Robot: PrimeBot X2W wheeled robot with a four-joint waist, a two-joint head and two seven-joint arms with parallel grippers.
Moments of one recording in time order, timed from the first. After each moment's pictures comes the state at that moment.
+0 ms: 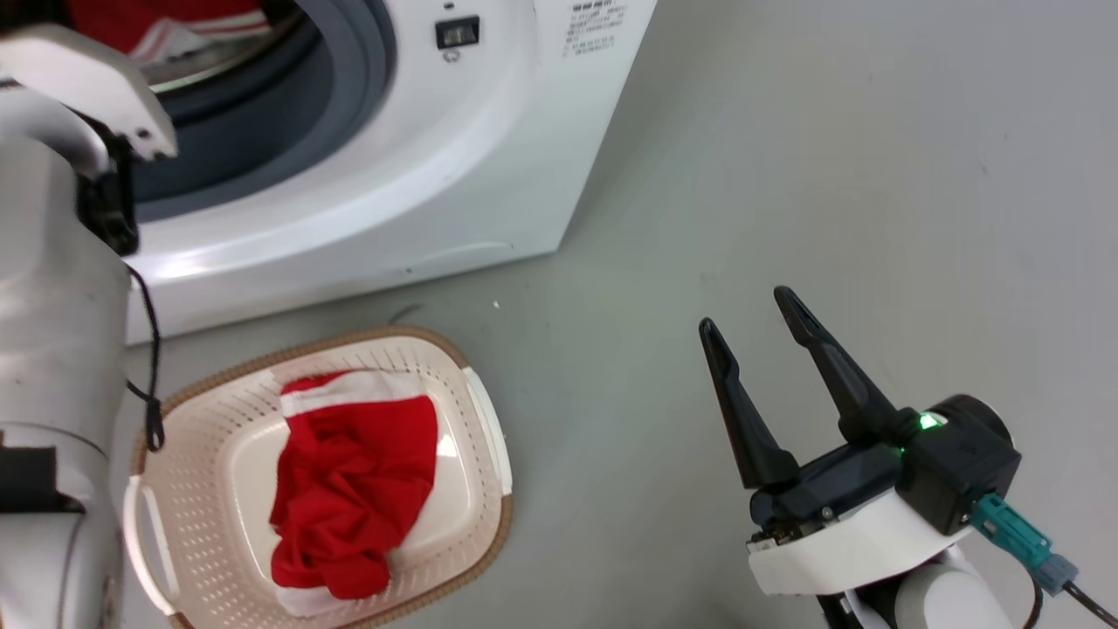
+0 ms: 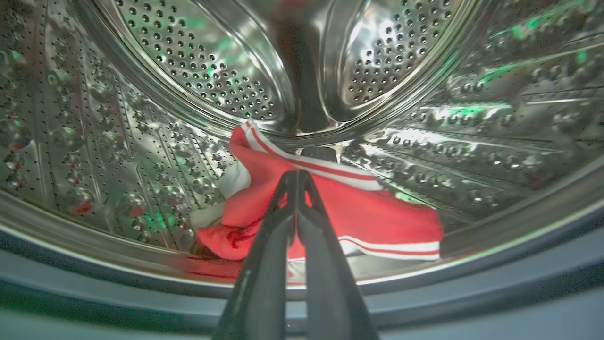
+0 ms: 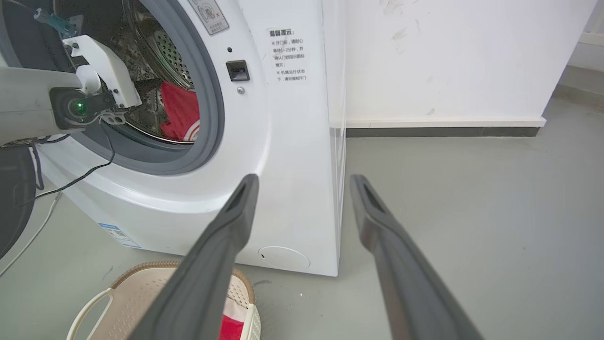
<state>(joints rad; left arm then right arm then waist) -1.20 0.37 -0.17 1.17 -0.33 0.04 -0.25 -0.11 -0.05 0.30 -0.21 0.16 0.13 -0.11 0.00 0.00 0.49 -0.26</state>
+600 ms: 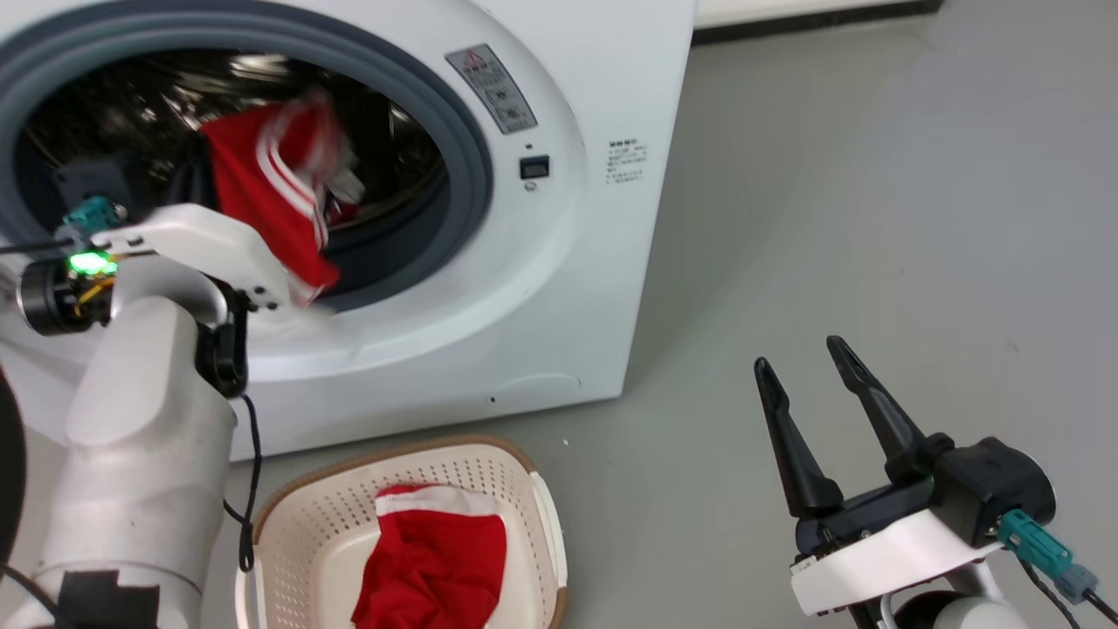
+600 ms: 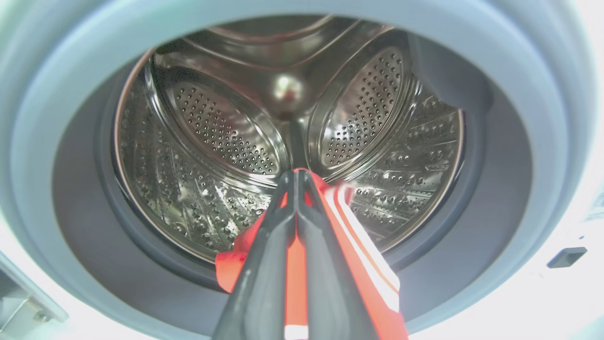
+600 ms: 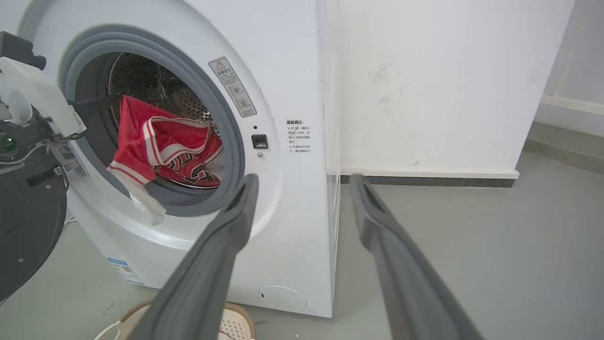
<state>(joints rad) -0.86 0.28 -0.12 0.93 -0.36 0.00 -0.26 -0.02 -0.05 0.20 -0.19 0.14 0.13 -0.06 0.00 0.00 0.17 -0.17</state>
